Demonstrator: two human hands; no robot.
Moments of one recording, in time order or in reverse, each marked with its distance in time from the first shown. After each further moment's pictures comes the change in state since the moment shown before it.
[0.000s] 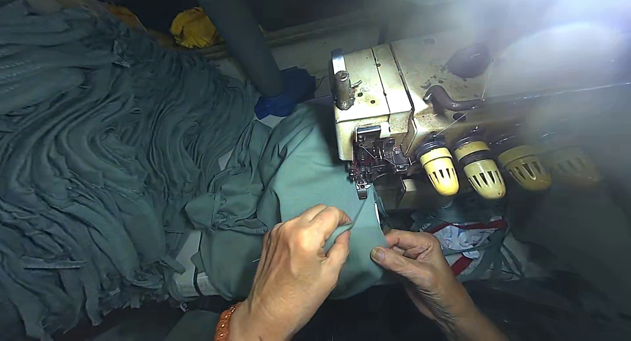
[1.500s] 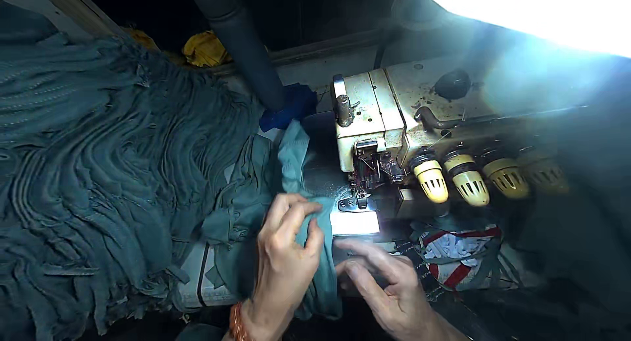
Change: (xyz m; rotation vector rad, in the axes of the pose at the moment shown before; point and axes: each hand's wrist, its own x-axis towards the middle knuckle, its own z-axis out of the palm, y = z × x) left_hand -0.003 -0.021 0.009 0.013 0.251 -0.088; right_hand 0.003 0.010 0.037 -0.512 -0.126 -0.467
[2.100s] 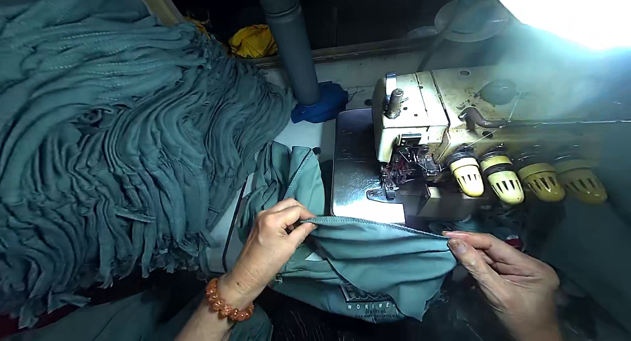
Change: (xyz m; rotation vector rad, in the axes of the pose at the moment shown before) left_hand -0.022 -0.055 -0.046 -0.193 -0.180 -0.010; right_hand -0.012 -0.015 -0.082 -0.201 0.296 0.020
